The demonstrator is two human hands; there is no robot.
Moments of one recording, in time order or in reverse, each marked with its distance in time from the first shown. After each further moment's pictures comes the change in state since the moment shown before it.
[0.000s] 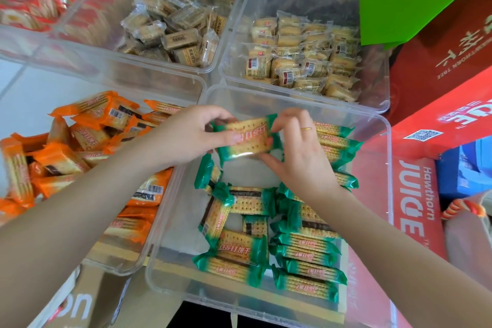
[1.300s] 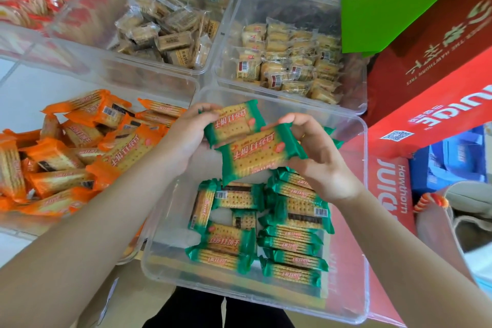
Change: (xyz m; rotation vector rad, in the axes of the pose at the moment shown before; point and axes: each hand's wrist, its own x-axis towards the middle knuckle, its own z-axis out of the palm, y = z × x) left_hand 0.016 -0.006 0.031 -0.859 0.260 -0.254; right_hand -0.011 0.004 -0.047 1.288 -0.283 0.262
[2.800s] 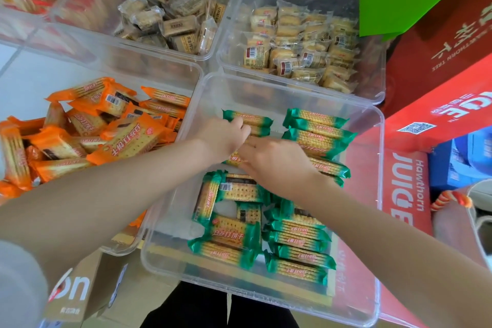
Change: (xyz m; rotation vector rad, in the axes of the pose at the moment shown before) left_hand 0.047 -0.039 0.021 2.147 -0.284 0.576; right_hand 0.030 0.030 0.038 -1.699 -0.306 0.017
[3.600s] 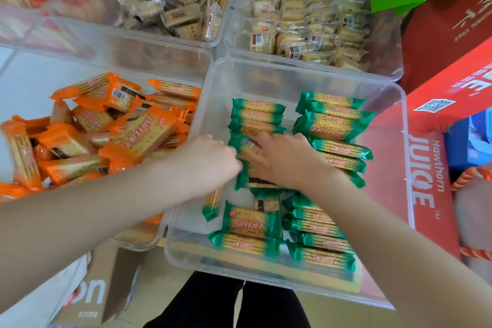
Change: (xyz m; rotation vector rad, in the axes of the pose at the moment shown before) left_hand -0.086 0.000 -0.009 0.062 -0.021 0.248; right_hand 0.004 -0.017 0.022 0.125 -0.184 0.238
